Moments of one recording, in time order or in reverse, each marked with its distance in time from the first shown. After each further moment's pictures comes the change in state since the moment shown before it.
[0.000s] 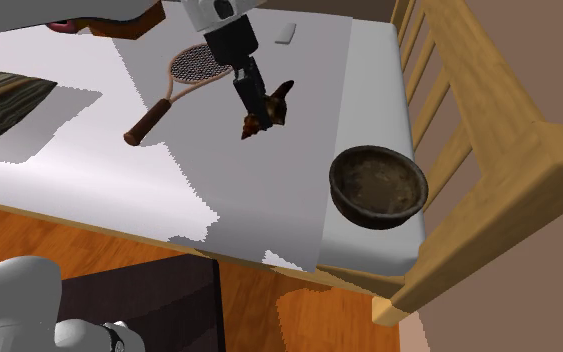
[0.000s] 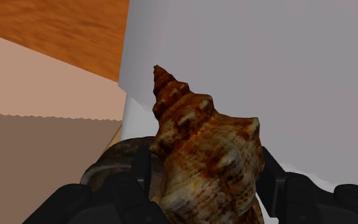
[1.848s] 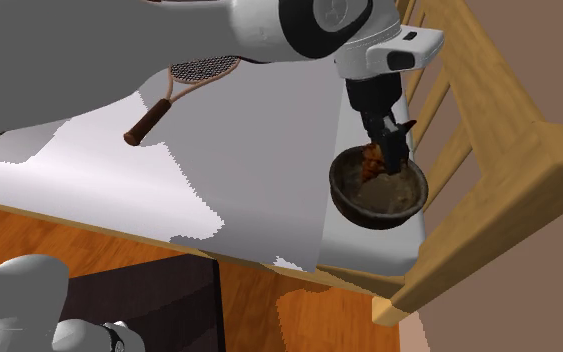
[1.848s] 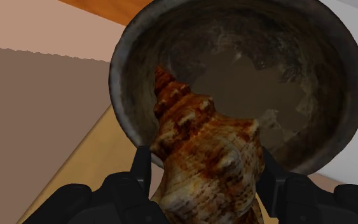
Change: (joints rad) arm -0.145 0.361 -0.140 0.268 -0.142 0.151 -0.224
